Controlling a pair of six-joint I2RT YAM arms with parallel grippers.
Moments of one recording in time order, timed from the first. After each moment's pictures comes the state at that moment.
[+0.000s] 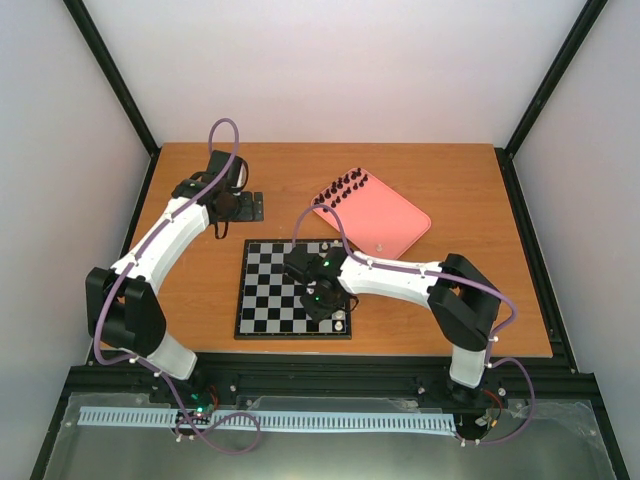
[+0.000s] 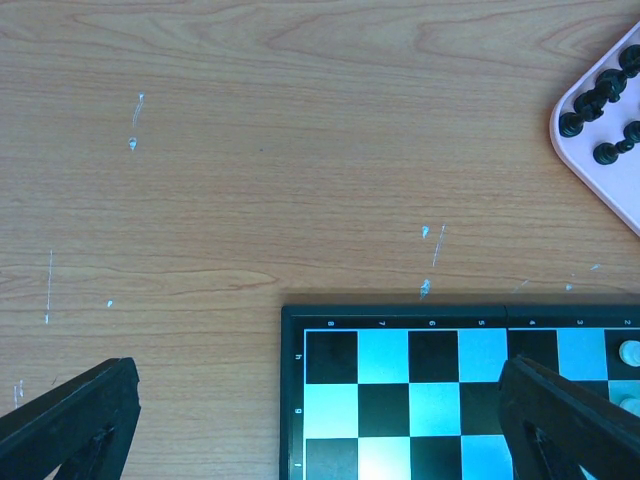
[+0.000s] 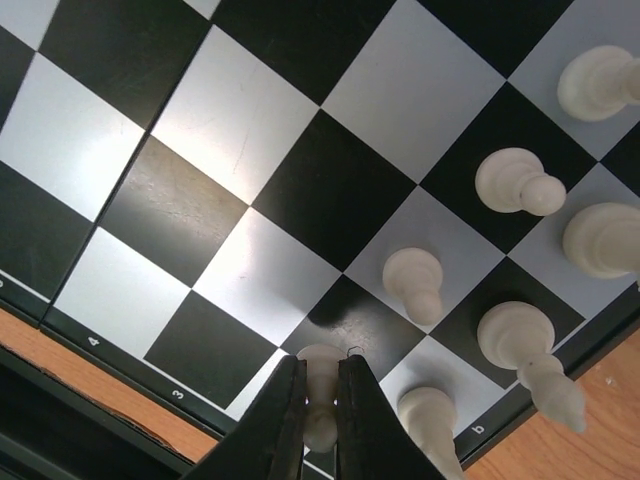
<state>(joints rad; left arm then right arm) -0.28 1.55 1.34 -0.80 -0.13 -0.31 1.07 1.83 1.31 -0.90 0.01 0.43</state>
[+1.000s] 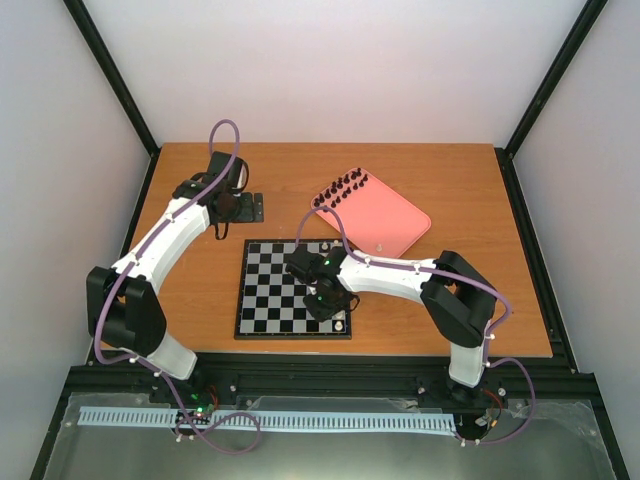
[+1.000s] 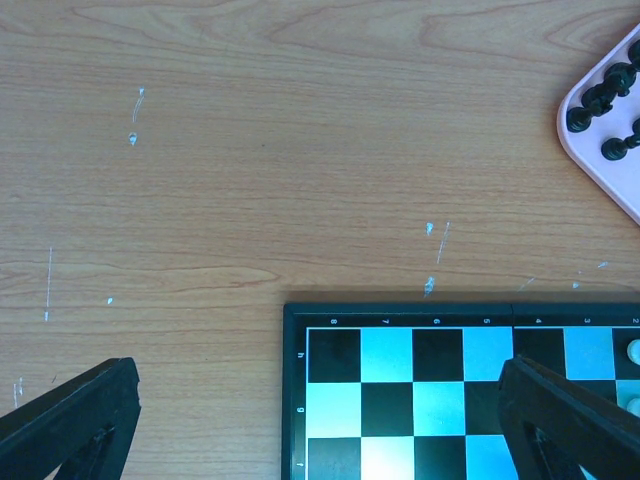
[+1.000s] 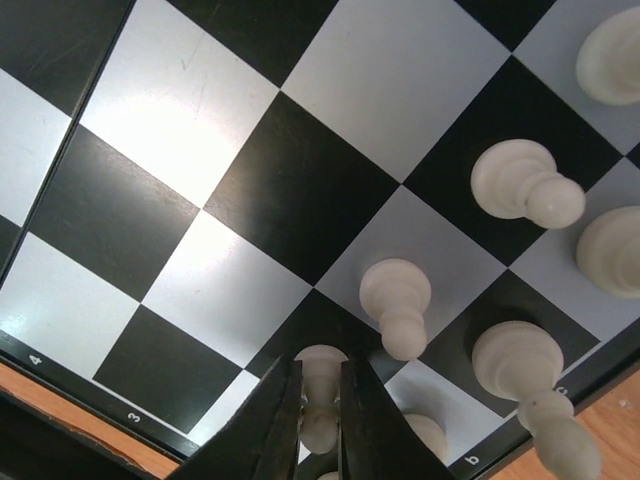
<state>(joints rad) -0.28 1.55 1.33 -0.80 -0.13 -0.31 1.03 1.86 1.29 -0.88 -0.02 0.40</state>
